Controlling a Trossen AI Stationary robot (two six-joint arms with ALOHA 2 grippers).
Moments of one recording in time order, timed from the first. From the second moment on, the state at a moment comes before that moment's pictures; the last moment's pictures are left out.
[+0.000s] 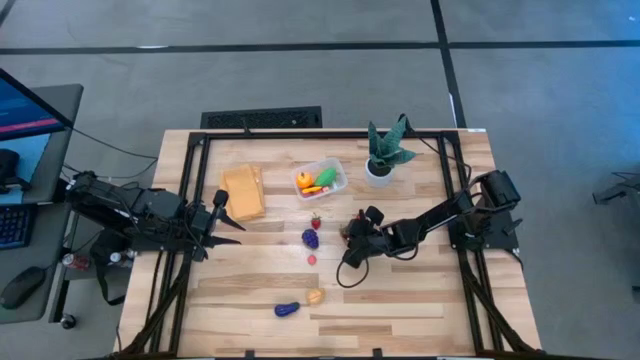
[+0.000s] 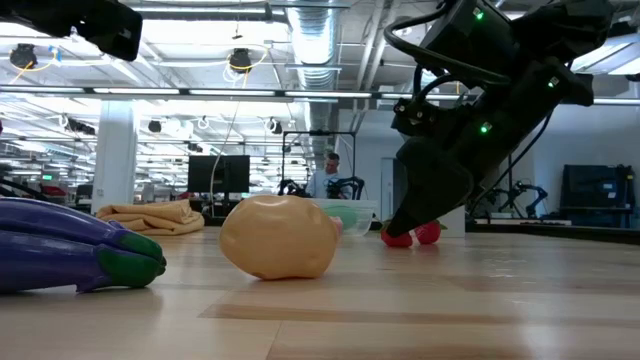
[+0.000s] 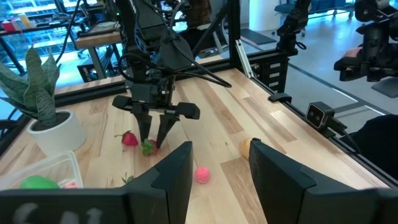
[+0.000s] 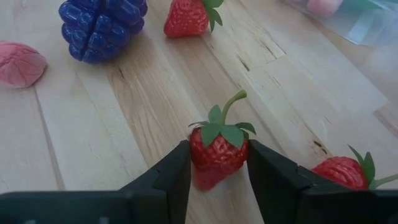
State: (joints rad) left arm -0.31 0.33 0.37 -0.22 -0.04 0.09; right arm 0.28 1.79 0.78 0.01 0.53 0.54
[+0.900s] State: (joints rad) left arm -0.31 0.33 0.37 -0.22 -0.04 0.07; right arm 0.27 1.79 0.78 0.22 0.55 0.38
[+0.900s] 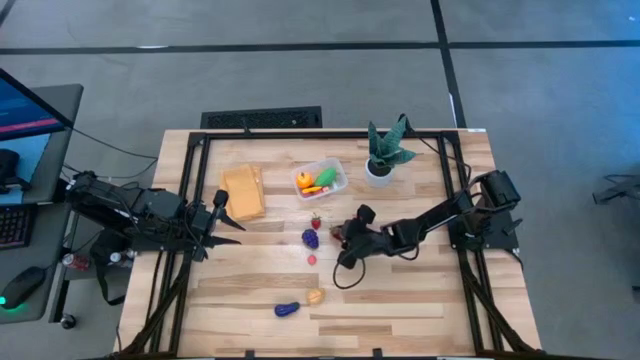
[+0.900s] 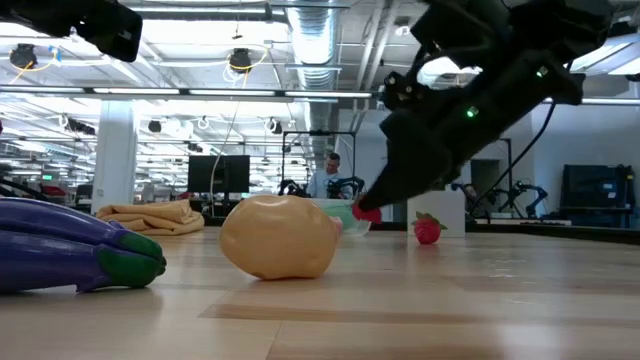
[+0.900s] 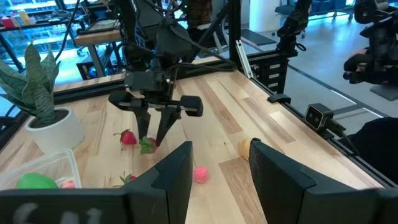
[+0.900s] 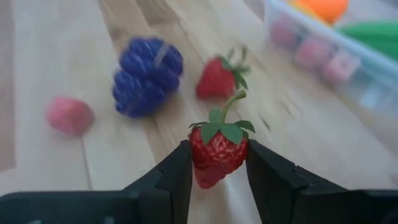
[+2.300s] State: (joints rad) left arm -0.31 0.33 0.37 -0.22 -0.07 0.09; right arm -0.07 1.79 0.78 0.67 0.52 0.26
